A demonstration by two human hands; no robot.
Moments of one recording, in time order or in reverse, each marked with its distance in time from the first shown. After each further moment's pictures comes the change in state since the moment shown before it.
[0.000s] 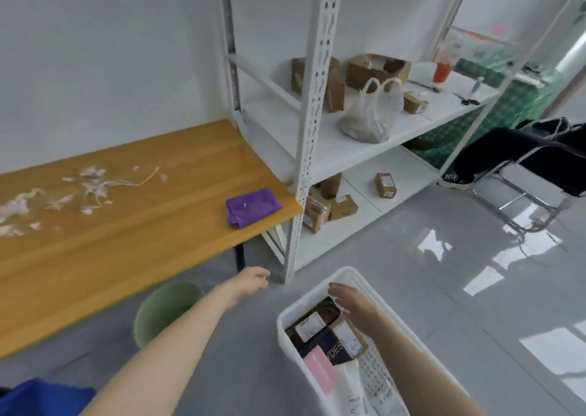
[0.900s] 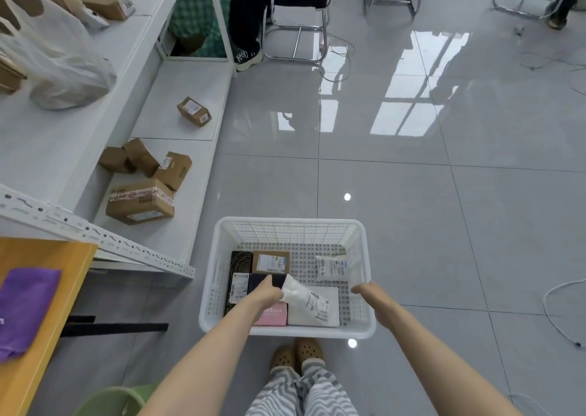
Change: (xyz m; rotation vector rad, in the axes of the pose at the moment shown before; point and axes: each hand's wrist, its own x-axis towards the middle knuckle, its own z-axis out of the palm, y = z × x) left_hand 0.081 0.063 0.293 0.598 -0.512 -0.100; right_hand -0.089 0.243 -0.135 0.710 0.543 0.447
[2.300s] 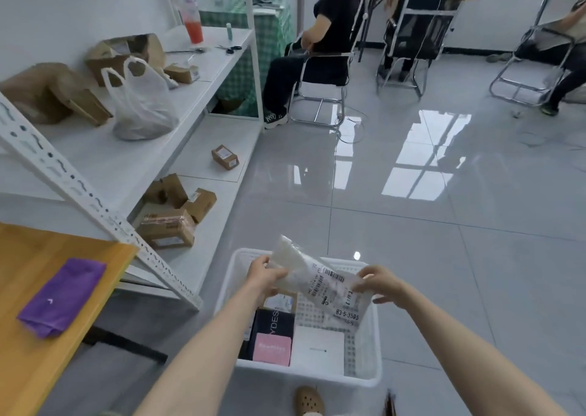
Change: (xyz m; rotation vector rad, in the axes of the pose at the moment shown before) left_hand -0.065 0.016 -0.045 -0.586 0.226 0.302; right_hand -0.047 -0.067 -0.017 -0.452 -0.083 -0.360
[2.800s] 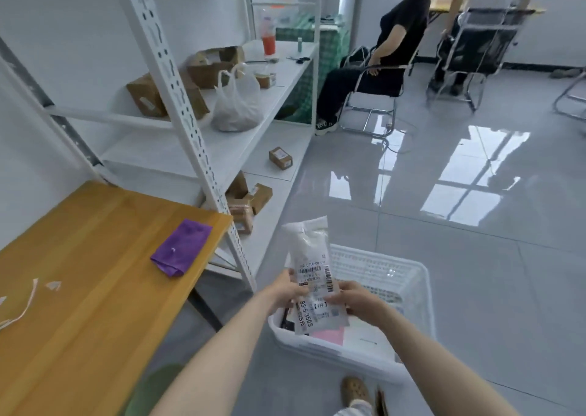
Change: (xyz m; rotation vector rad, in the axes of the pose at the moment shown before) left_hand -0.098 -0.071 -0.168 0.160 -0.176 -0.039; right_hand -0.064 -0.064 0.246 0.224 -0.307 -0.134
